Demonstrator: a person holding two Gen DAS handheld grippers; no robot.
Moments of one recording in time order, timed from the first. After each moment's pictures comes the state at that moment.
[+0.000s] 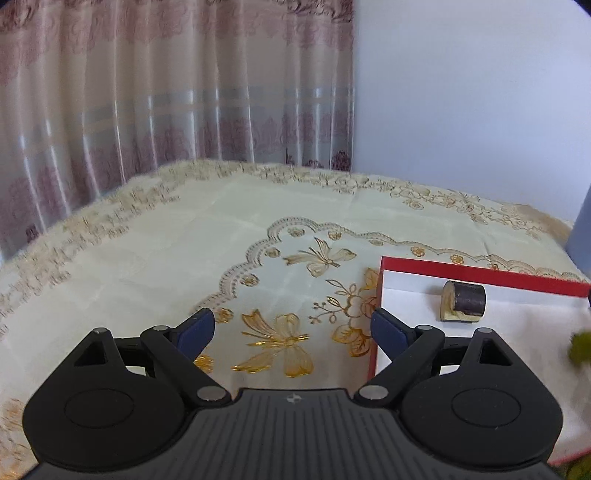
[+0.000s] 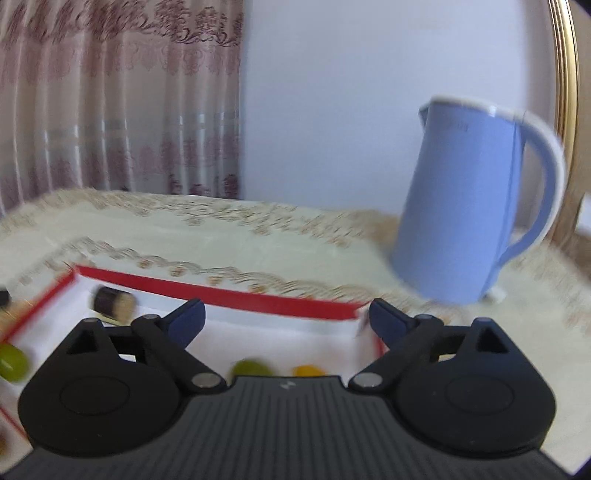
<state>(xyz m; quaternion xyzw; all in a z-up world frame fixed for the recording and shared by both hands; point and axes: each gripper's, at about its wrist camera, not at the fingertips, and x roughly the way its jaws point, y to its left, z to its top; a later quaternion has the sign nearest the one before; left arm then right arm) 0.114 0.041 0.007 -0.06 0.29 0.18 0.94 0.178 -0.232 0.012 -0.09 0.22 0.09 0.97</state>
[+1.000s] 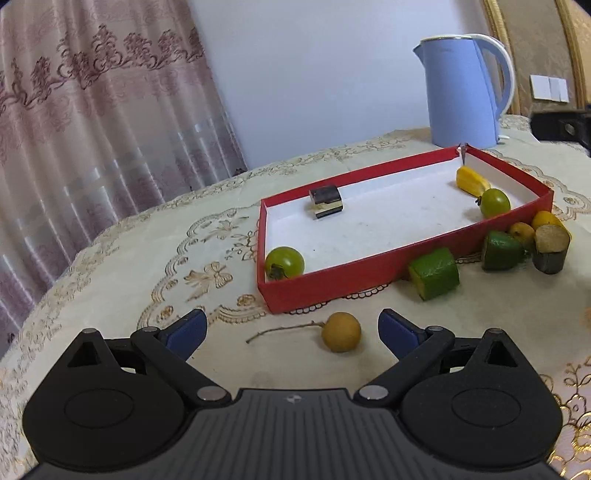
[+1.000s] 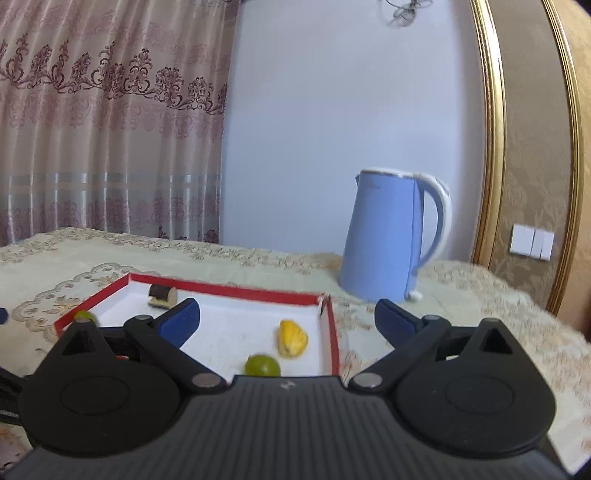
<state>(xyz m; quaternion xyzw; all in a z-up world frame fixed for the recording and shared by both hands) -0.011 -0.039 -0.013 0.13 0.27 0.03 0.95 -0.010 -0.265 0.038 -0.03 0.13 0.06 0.99</state>
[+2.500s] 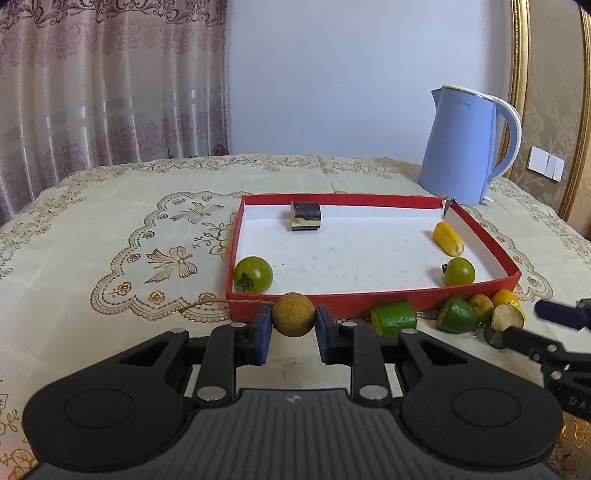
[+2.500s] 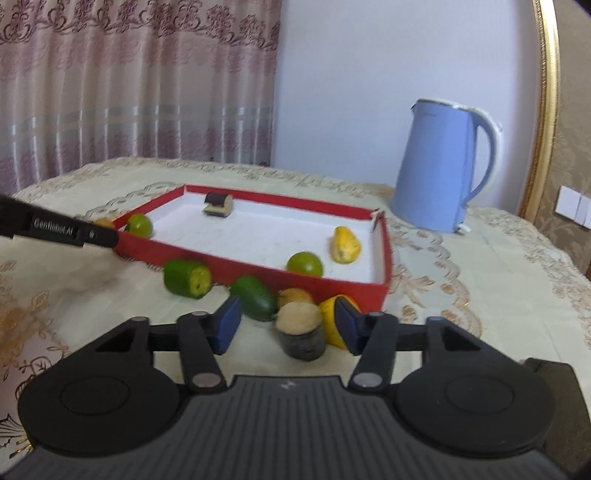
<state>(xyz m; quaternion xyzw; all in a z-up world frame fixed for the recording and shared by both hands) 0.002 -0.019 0.010 -0.01 0.29 -0.02 0.96 -0.026 -0.255 -0.004 -0.07 0.24 0.15 0.96</state>
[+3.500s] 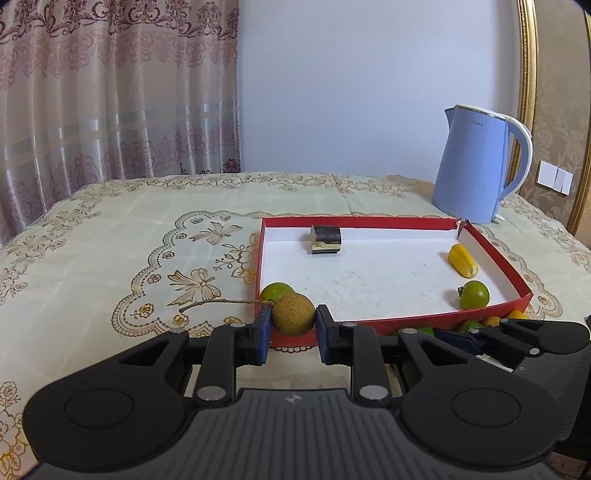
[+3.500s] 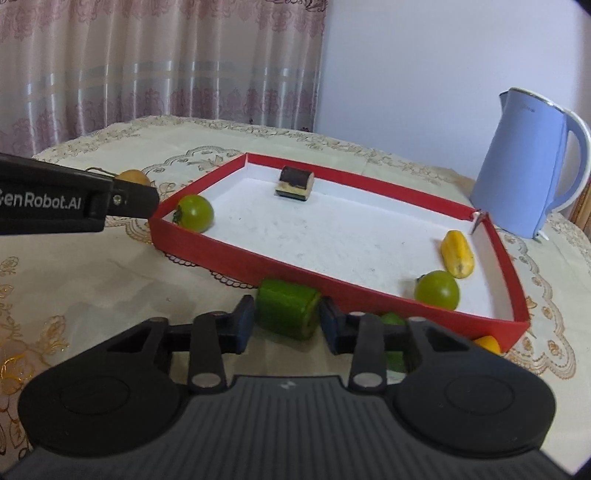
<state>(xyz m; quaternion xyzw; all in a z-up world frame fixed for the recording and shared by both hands) 0.004 -0.004 0.022 -0.01 0.27 0.00 0.96 0.029 -0.150 -0.019 -0.10 0.28 0.18 0.94</state>
